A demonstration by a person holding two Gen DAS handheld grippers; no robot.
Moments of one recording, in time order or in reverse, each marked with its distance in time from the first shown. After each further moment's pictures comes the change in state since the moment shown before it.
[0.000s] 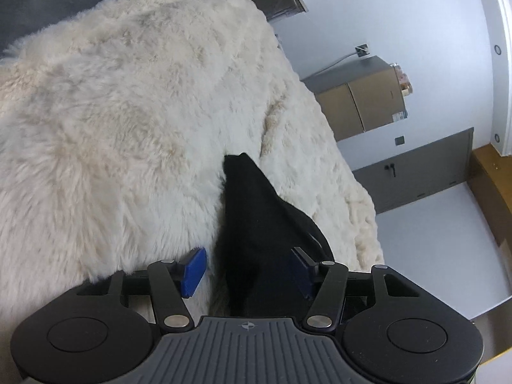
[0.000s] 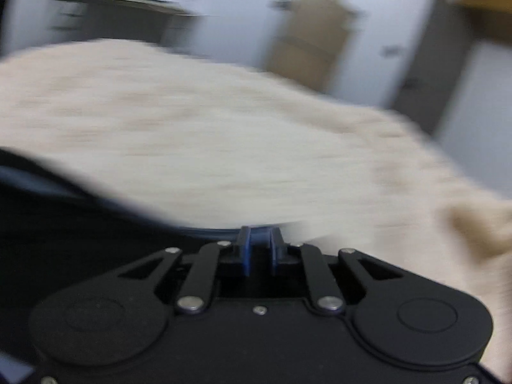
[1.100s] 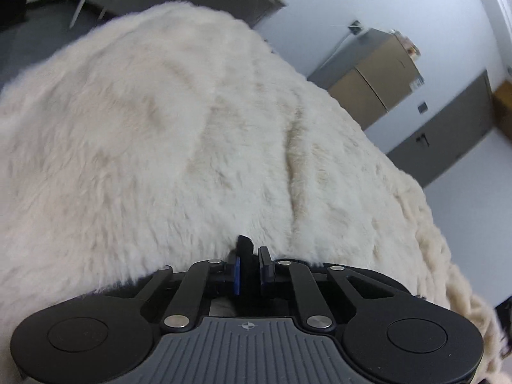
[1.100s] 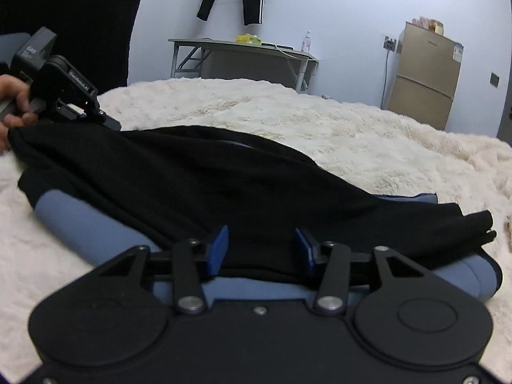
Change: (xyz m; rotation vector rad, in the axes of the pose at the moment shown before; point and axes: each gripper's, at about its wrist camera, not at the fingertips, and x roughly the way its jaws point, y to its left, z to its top) left arm 0.086 -0.013 0.063 0.240 -0.042 0.150; right arm -0.087 0.074 -0.085 -0.118 -0.181 0.594
